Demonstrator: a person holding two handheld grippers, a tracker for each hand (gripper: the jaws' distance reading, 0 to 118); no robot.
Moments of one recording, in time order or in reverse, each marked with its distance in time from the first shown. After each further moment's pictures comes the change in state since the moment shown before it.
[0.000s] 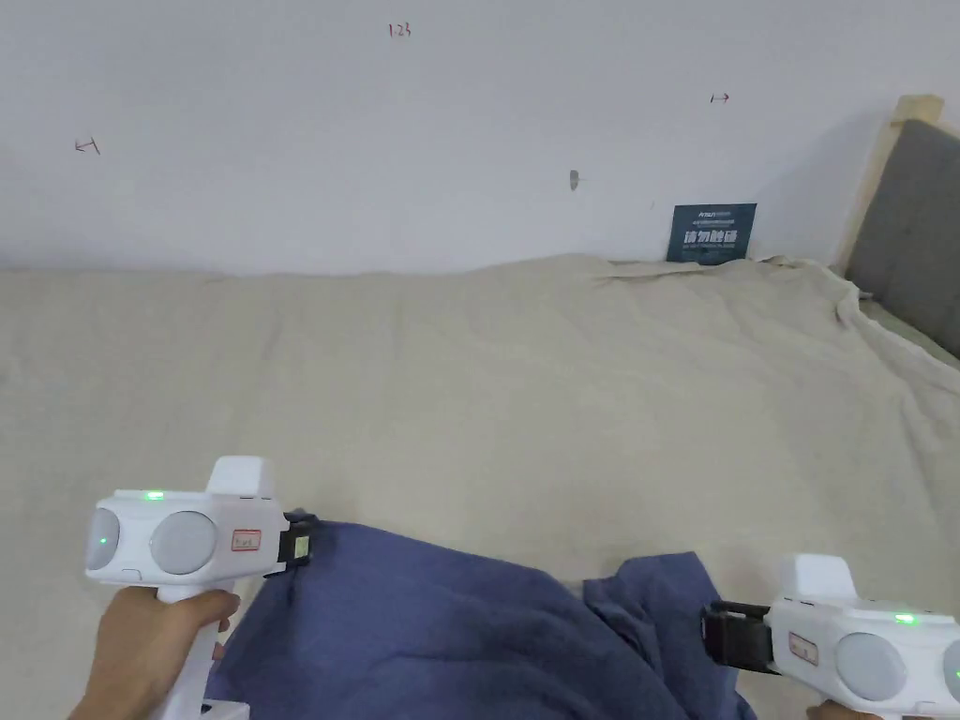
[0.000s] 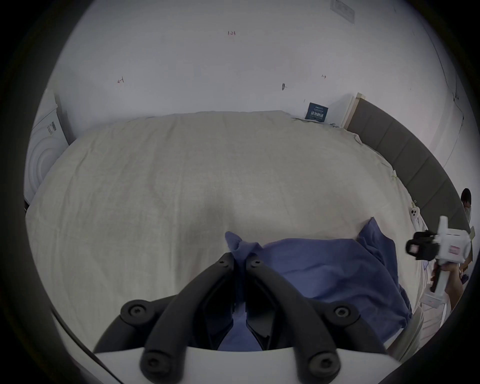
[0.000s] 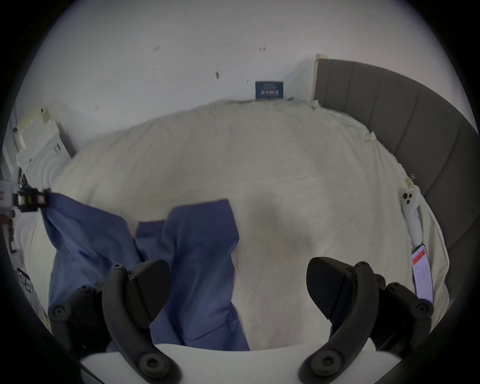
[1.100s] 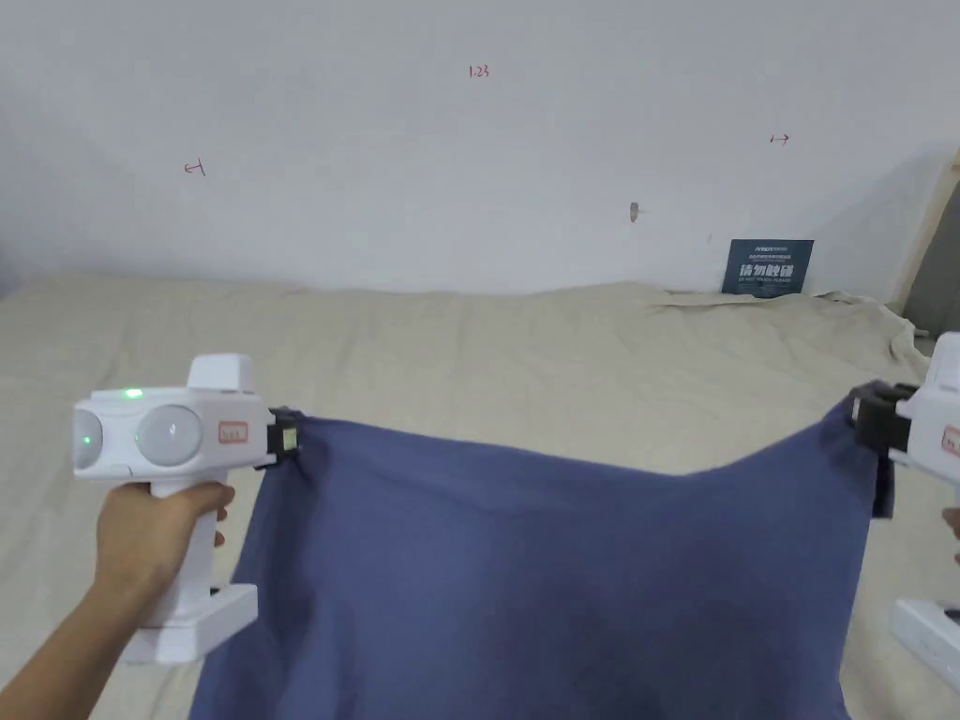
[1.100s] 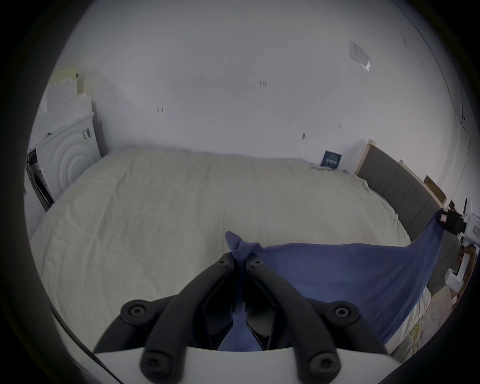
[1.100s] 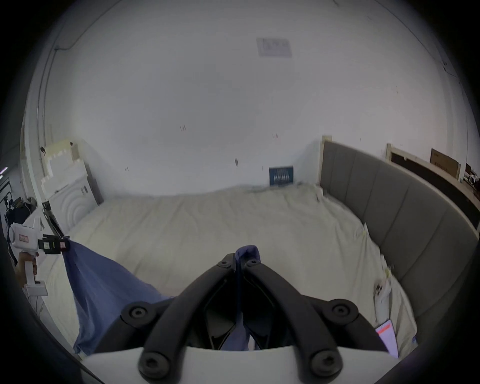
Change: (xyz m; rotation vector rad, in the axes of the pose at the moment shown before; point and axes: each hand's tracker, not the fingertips) left arm -0.036 0.046 0.115 0.232 0.110 0.105; right arm 0.006 0.127 0.191 0.486 0.090 0.029
